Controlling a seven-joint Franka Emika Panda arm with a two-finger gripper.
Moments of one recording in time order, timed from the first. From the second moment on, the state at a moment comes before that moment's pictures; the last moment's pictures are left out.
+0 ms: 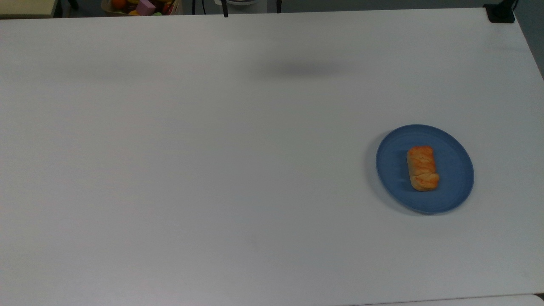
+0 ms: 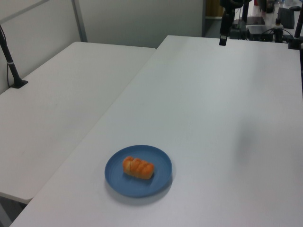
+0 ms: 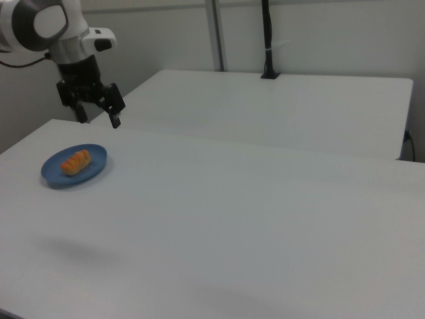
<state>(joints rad) 0.12 -0.02 0.04 -1.64 0.03 1.71 0.02</state>
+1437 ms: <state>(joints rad) 0.23 0.11 0.10 -1.56 0.04 1.71 0.12</state>
